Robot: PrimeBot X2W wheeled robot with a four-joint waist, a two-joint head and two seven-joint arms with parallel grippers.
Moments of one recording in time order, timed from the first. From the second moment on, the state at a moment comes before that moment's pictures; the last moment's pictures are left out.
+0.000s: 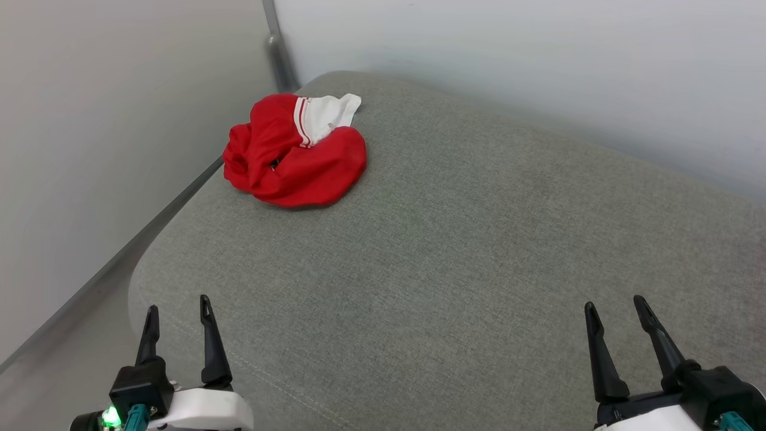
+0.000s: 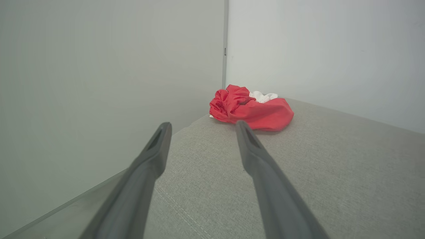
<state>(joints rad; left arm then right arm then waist) 0.04 0.05 0.02 0.08 -0.13 0.15 -0.26 0.11 -0.05 0.01 0.01 0.08 0.13 -0.26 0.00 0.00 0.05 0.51</state>
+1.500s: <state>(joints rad) -1.06 0.56 0.01 0.75 -0.60 -0.13 0.43 -0.14 -0.06 -0.08 -0.38 -0.13 0.13 -0.26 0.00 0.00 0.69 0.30</state>
